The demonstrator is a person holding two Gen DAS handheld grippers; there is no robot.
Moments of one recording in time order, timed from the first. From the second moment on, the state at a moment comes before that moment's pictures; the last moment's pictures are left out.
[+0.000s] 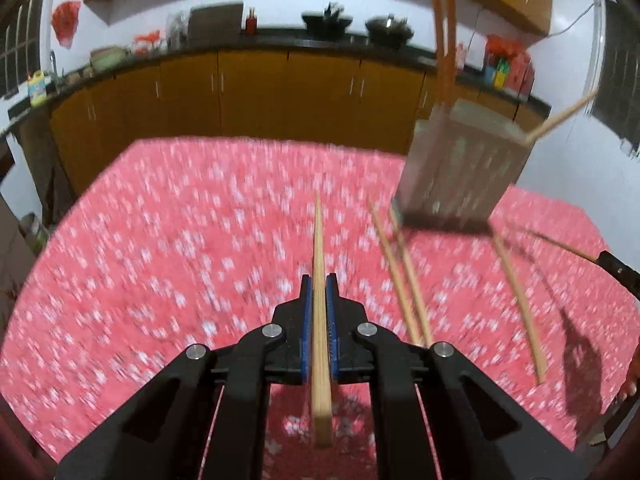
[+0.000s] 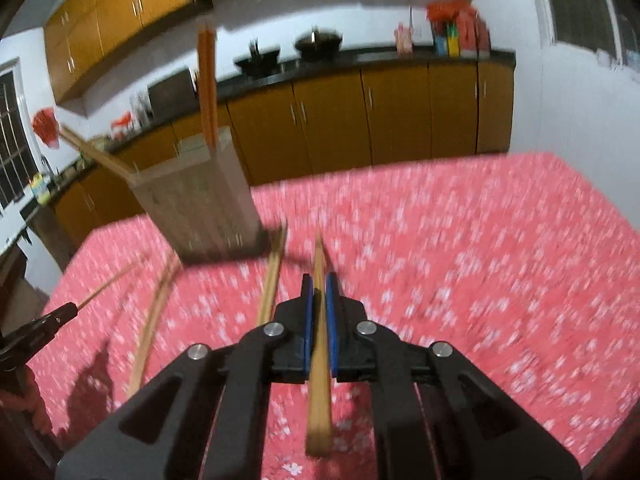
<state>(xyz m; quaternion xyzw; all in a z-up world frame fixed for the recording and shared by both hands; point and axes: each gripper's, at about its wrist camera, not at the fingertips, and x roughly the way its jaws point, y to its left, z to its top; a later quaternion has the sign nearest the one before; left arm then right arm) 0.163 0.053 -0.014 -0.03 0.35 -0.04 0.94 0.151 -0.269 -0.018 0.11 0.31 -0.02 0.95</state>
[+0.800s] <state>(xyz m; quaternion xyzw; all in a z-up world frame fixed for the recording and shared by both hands) 0.161 0.019 0.132 -0.04 0.18 -0.11 0.98 0.123 -0.244 0.150 0.11 0.10 0.08 0.99</state>
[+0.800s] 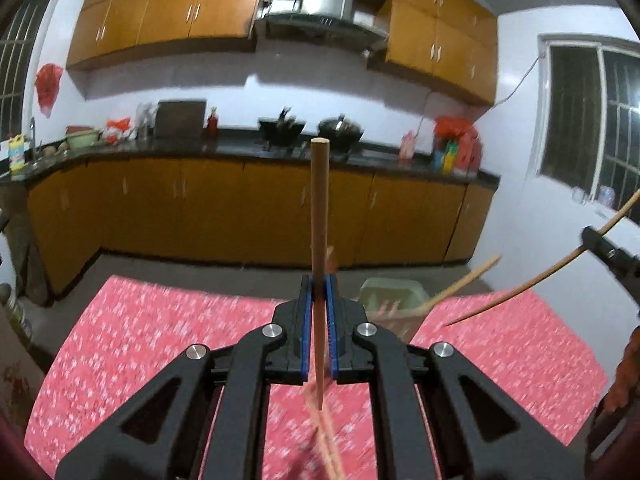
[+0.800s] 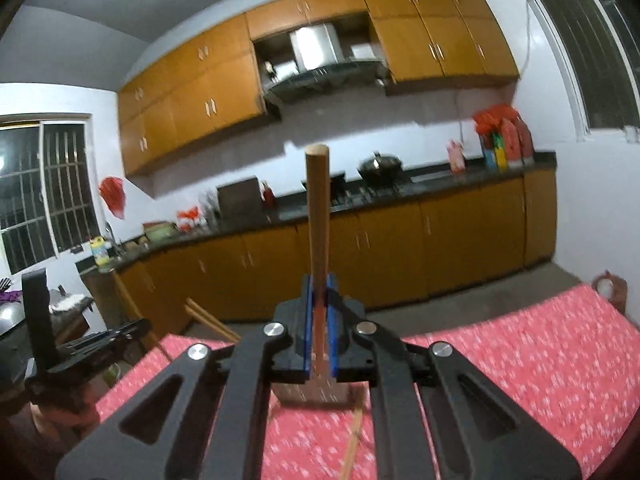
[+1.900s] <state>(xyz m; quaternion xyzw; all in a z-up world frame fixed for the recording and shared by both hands) 0.194 -0.012 0.140 -0.10 0.11 -0.10 0.98 0.180 -0.218 0.130 0.10 0.13 0.08 0.98</state>
